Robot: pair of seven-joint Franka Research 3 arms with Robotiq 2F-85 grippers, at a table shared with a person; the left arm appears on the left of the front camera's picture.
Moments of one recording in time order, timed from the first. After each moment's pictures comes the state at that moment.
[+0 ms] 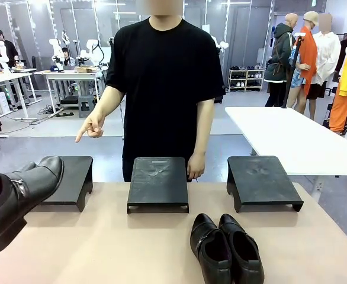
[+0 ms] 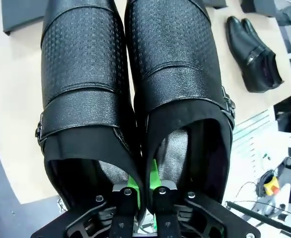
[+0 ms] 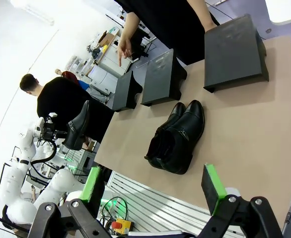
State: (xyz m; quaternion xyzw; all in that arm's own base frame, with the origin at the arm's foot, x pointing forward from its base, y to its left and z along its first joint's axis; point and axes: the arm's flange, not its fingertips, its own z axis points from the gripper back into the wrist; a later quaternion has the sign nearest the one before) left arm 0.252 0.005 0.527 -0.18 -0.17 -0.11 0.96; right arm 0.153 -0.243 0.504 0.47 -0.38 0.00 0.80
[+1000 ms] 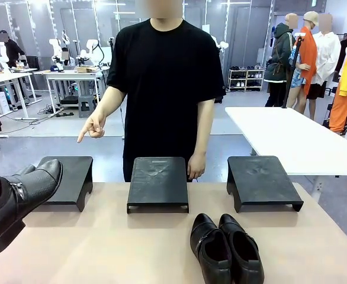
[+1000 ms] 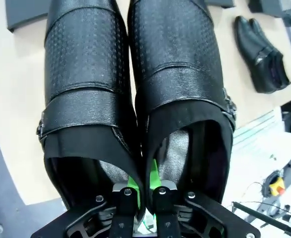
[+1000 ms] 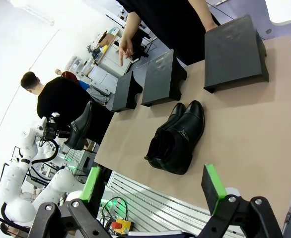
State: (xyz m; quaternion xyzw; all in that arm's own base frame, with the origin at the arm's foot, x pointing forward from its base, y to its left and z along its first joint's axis) left arm 0.265 0.001 0.518 -0.16 -0.16 -0.12 0.97; right arm 0.153 -0.243 0.504 0.47 -0.38 0.00 0.80
